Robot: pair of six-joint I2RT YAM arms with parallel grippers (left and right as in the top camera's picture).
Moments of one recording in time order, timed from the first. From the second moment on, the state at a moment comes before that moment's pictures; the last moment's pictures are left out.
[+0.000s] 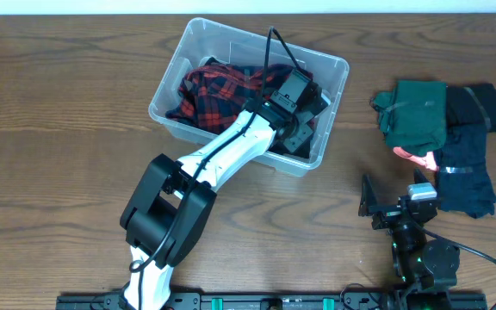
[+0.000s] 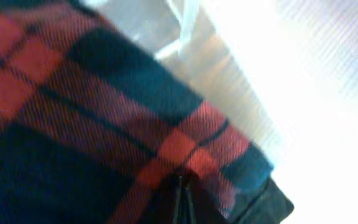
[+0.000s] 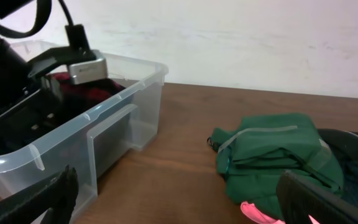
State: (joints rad) left arm -0.67 2.05 1.54 -0.54 0.07 0.19; right arm 0.05 0.01 0.01 -0.07 -0.08 0.01
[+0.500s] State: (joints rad) left arm -0.64 1.95 1.58 -0.64 -0.24 0.19; right arm 0.05 0.01 0.01 -0.07 -0.07 0.01
